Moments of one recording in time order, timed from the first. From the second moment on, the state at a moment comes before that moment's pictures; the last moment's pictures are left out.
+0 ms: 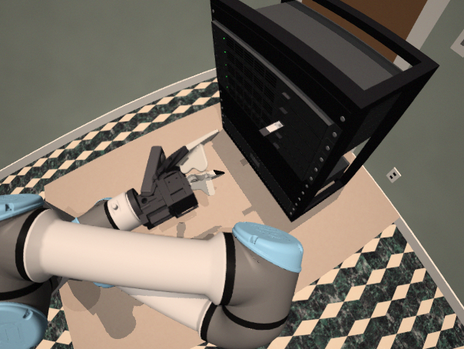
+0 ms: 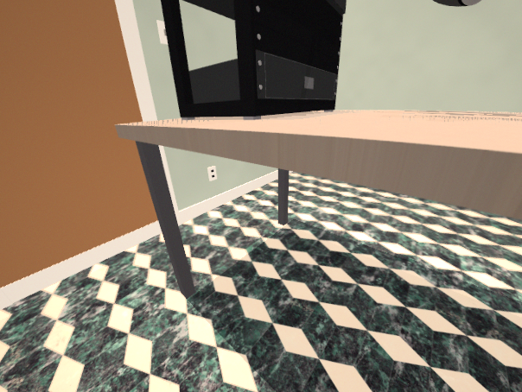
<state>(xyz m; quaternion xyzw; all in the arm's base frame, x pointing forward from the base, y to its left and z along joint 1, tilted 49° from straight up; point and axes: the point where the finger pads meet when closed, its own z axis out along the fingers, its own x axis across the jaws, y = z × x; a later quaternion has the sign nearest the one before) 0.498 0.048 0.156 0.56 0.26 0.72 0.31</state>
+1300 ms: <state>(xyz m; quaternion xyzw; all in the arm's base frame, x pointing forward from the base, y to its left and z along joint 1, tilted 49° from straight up) 0.498 0.048 0.156 0.56 0.26 0.72 0.31</state>
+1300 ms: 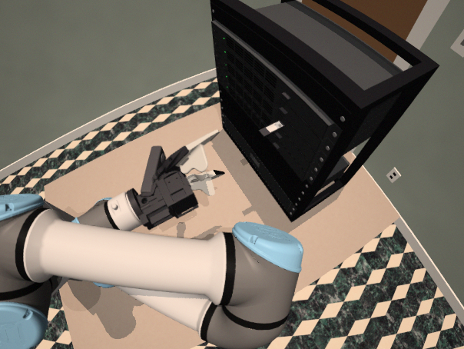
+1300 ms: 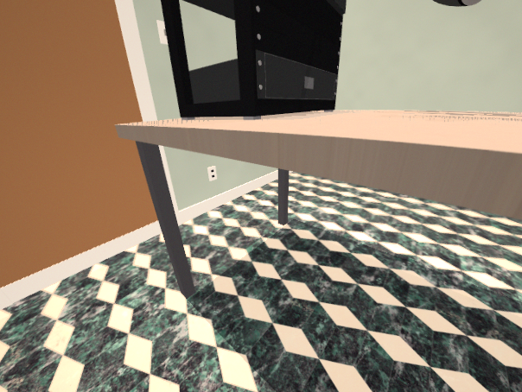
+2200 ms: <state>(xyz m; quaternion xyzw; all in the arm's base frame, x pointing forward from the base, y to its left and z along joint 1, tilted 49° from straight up) 0.502 0.052 0.162 0.58 0.21 0.74 0.26</state>
